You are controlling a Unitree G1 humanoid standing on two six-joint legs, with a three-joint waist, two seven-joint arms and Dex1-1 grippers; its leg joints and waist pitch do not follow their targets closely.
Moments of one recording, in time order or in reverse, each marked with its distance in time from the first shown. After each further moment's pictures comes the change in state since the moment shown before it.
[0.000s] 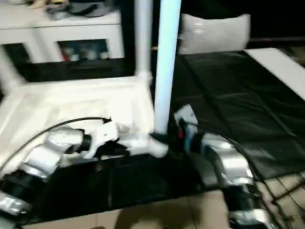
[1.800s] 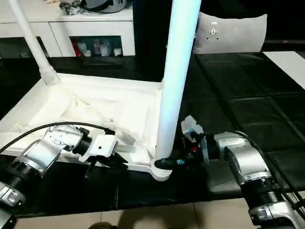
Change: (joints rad) left arm -0.069 0.190 -0.127 0.148 -0.064 -0.512 -0.391; right arm 0.037 -0.343 0.174 -0.022 0.151 -0.093 0.816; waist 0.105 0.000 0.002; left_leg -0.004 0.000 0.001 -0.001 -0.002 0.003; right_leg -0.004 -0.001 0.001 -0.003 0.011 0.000
